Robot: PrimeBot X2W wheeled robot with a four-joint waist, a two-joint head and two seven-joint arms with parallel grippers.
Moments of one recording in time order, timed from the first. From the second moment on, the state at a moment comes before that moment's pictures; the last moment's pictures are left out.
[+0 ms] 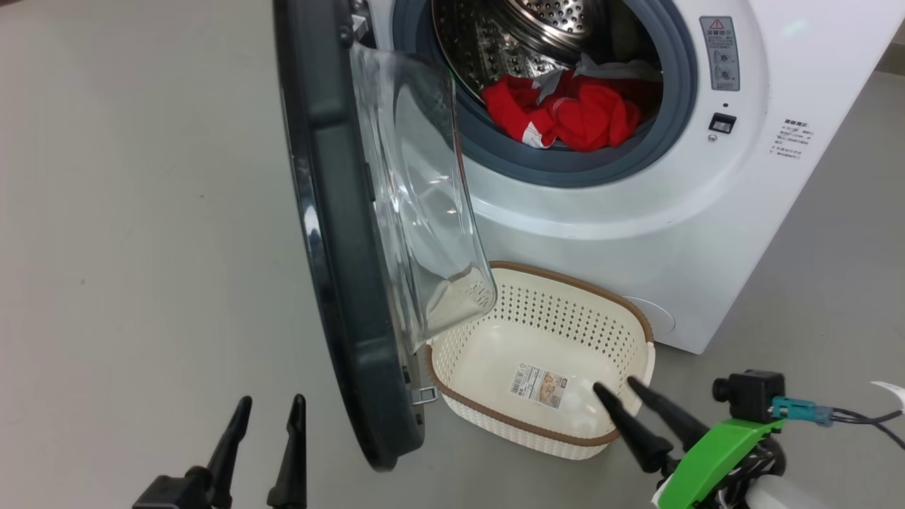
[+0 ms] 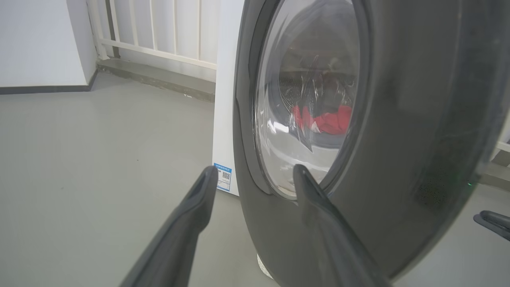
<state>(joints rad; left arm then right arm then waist) 0.00 0.04 -0.08 0.19 -0.31 -0.06 -0.25 -0.33 -0.39 0.80 0.45 1.21 0.12 -0.25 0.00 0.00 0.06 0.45</state>
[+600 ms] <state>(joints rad) 0.00 0.04 -0.07 0.19 -0.31 -0.06 -0.25 -0.12 -0.23 0.30 0.39 0.48 0.12 -0.25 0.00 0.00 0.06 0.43</state>
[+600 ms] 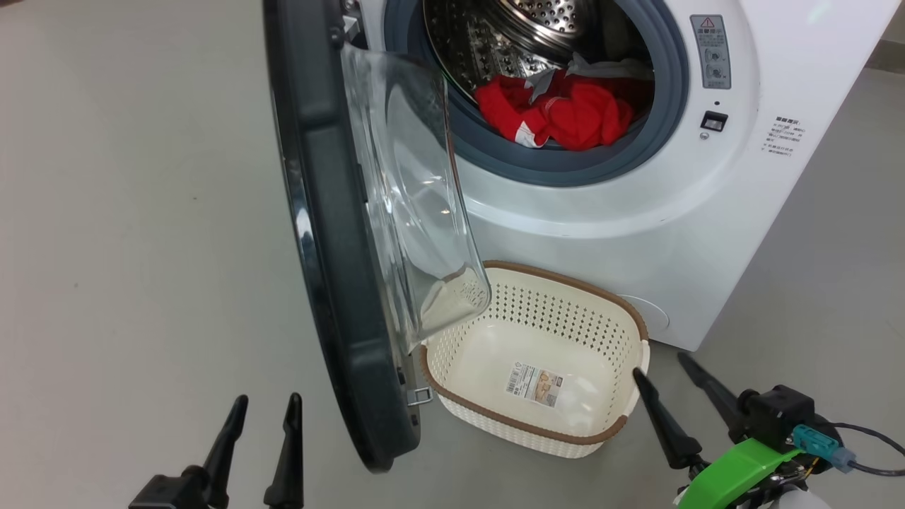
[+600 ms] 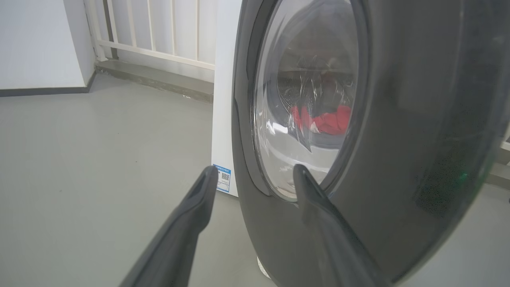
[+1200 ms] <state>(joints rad) 0.00 0.04 -0.07 0.17 -0.29 -0.06 -0.25 -0.01 -0.14 0.14 0.30 0.30 0.12 -0.25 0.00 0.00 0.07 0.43</state>
